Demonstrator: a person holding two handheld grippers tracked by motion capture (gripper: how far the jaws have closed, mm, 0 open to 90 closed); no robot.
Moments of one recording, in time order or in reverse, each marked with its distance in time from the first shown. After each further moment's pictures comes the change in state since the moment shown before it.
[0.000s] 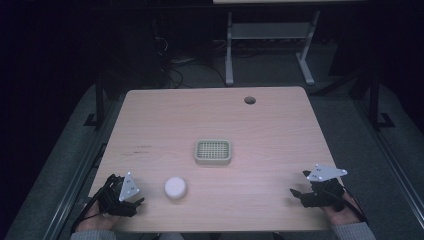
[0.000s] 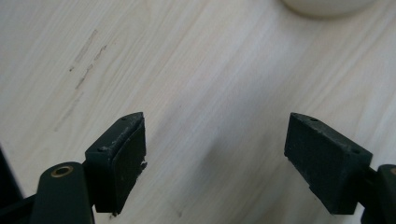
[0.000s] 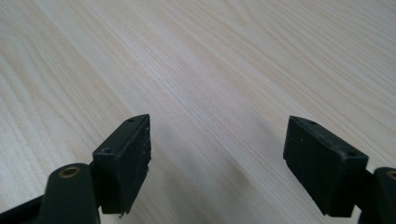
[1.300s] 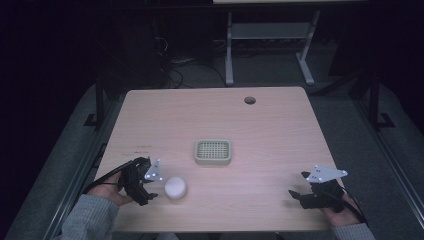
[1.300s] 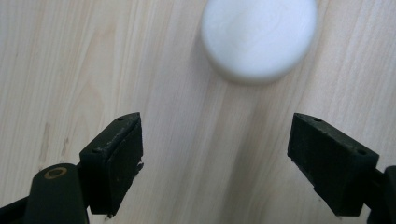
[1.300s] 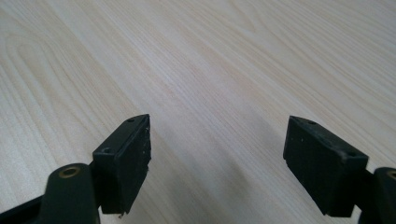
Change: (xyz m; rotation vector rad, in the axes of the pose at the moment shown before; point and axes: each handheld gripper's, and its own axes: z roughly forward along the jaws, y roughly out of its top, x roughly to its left) left arm 0.021 0.087 0.007 0.130 -0.298 0.287; right arm 0.005 0.001 -0.002 -0.016 0.033 0.024
